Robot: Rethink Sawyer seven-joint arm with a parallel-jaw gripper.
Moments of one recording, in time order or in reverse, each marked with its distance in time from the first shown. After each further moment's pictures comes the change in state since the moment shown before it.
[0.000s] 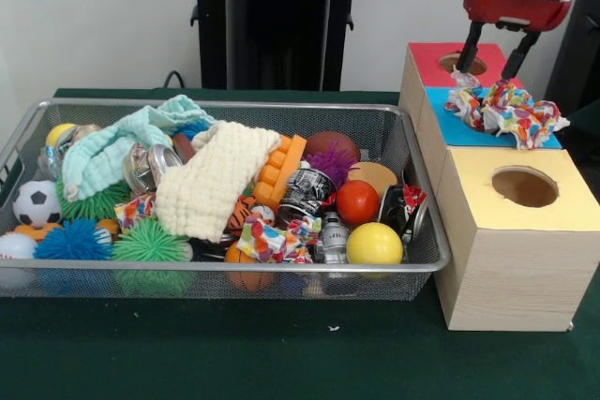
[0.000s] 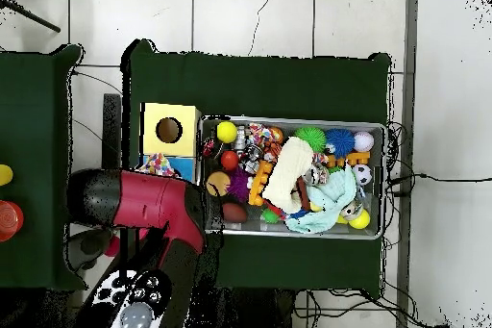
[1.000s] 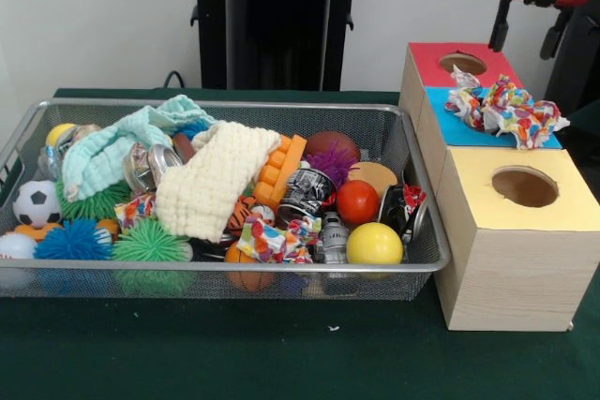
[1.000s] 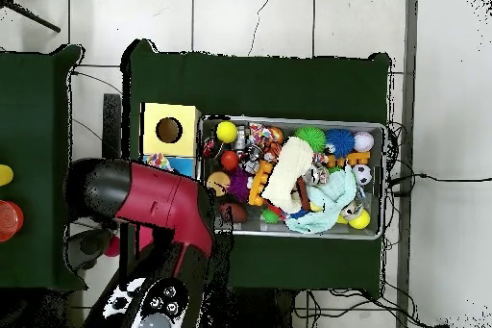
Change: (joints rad) arm -0.030 -0.048 0.020 0.019 0.141 0.058 0.128
